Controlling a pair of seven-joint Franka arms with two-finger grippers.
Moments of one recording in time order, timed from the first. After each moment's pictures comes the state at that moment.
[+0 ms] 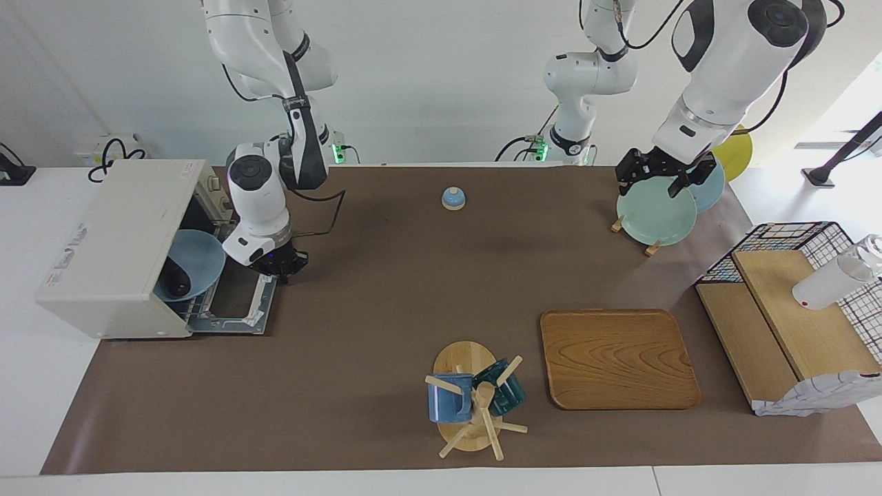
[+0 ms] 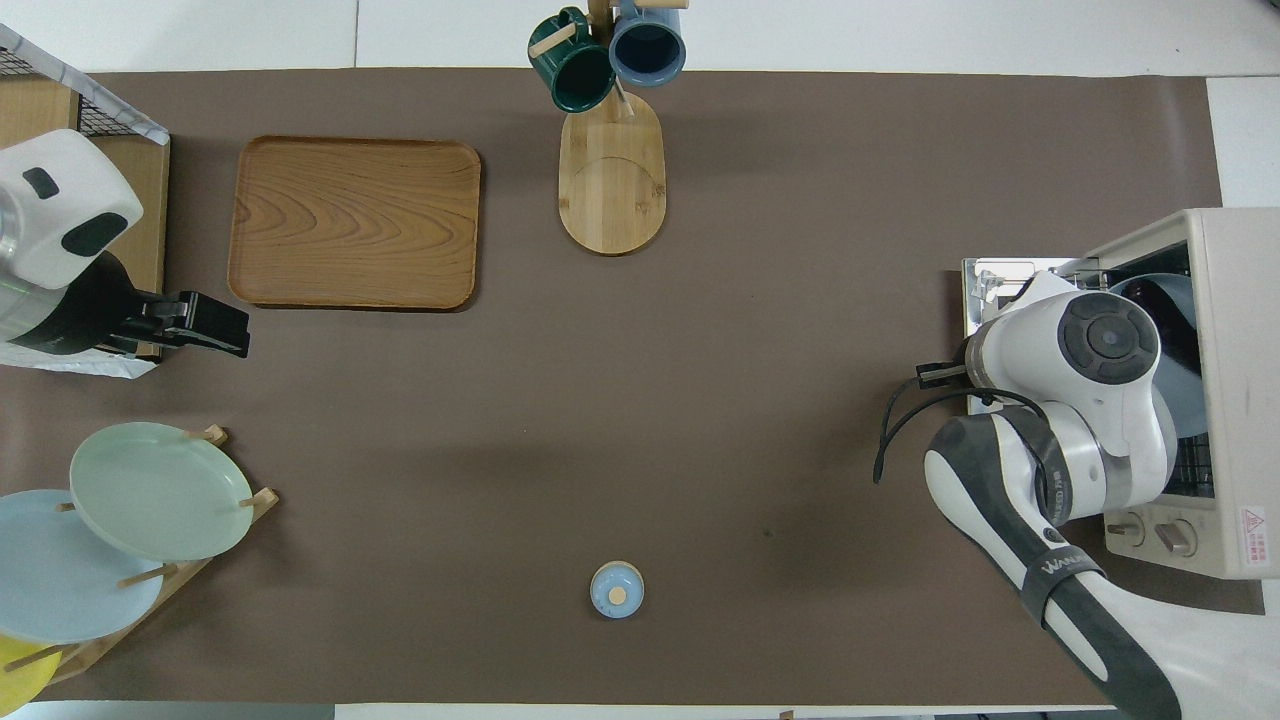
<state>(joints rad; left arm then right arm) -0.10 -0.02 -0.07 -1.66 -0.02 1.55 -0.04 0.16 0.12 -0.09 -2.29 -0.16 2.43 0.03</state>
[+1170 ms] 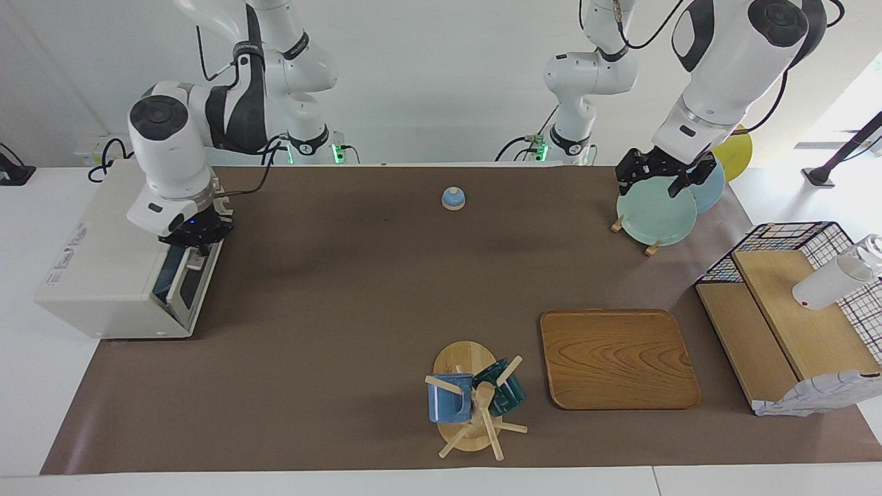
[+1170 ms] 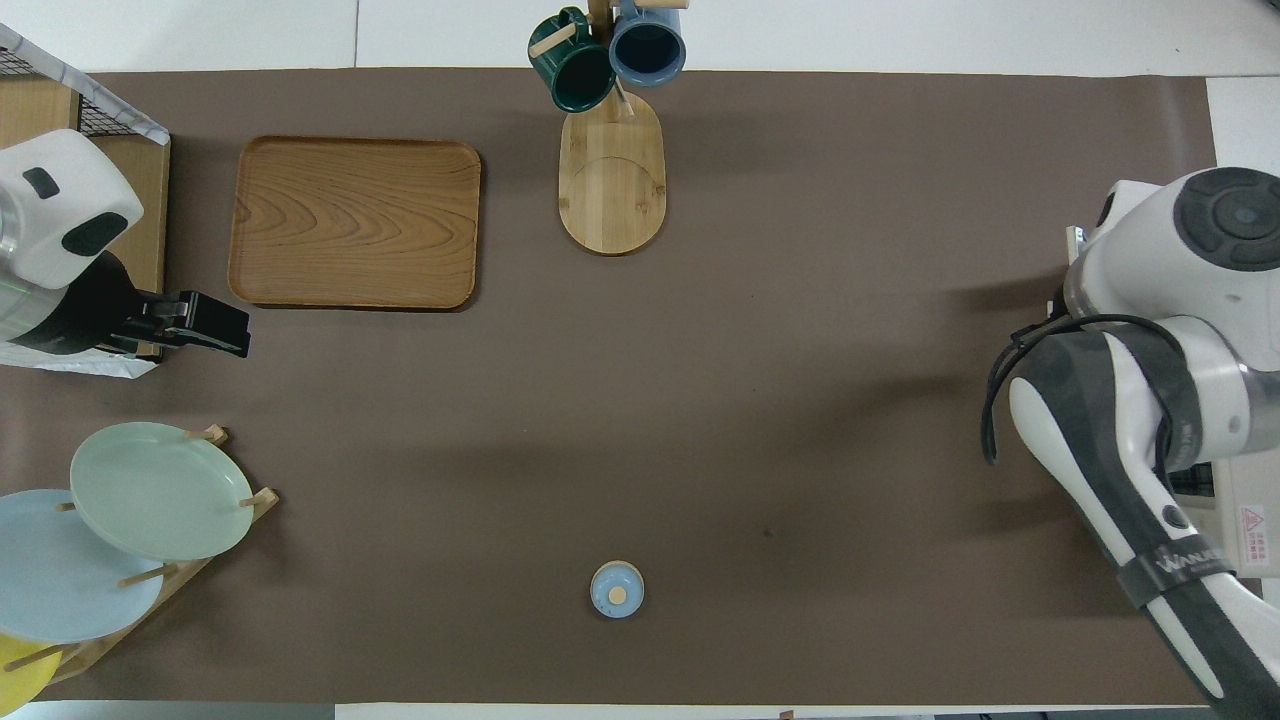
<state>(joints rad) -0.10 -0.02 -0.07 -1.66 -0.02 1.55 -0.04 -0.01 0.02 -0.09 -1.96 -0.28 1.96 -0.38</state>
